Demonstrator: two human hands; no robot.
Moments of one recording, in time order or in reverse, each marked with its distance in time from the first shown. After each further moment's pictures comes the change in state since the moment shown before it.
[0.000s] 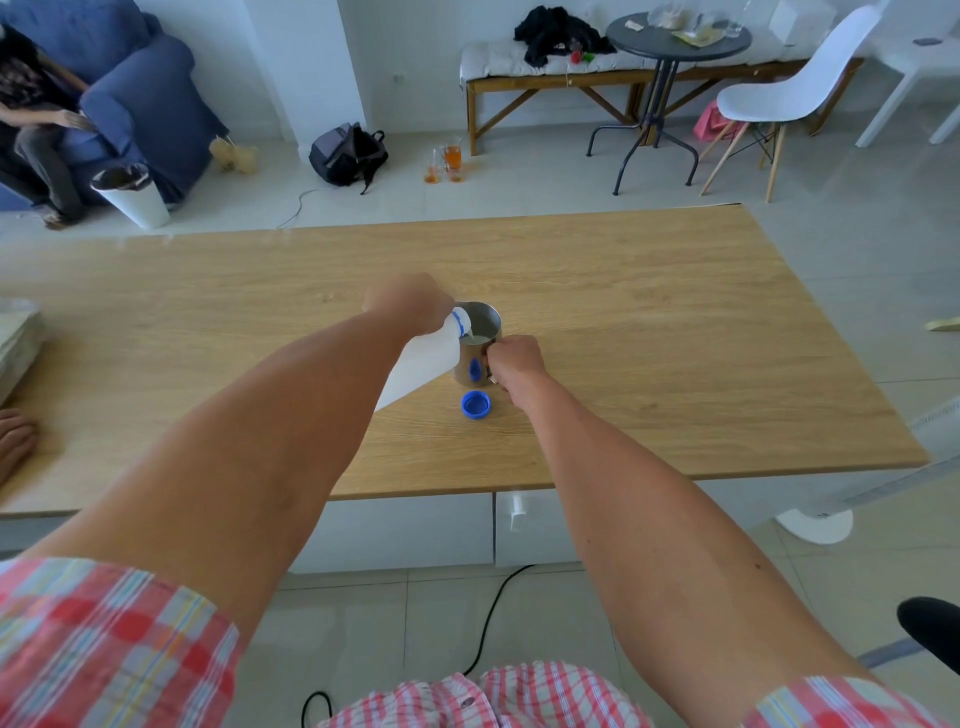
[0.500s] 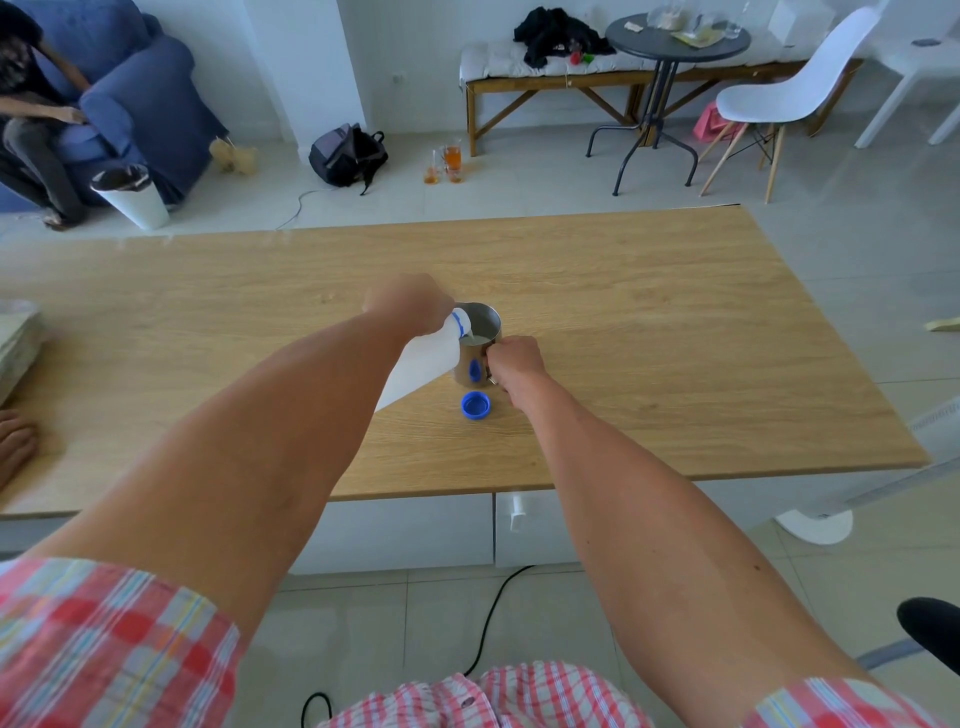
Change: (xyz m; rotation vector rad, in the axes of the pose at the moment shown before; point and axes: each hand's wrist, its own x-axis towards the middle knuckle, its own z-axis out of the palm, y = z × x) left_hand -0.003 0.001 -0.002 0.005 -0.013 -0.002; right_hand 0.000 0.000 -0.001 -0.004 0.003 0.002
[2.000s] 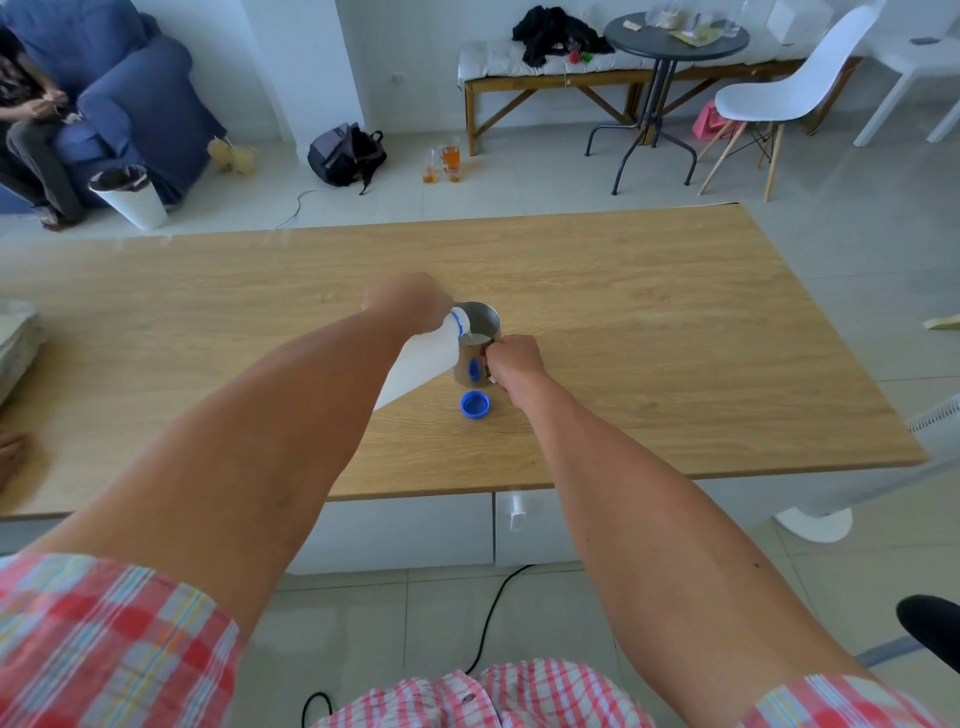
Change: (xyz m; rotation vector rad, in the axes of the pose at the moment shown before) left_hand 0.004 0.000 0.000 -0.013 -0.008 0.003; right_hand 0.002 0.000 0.002 0.008 -0.010 -0.014
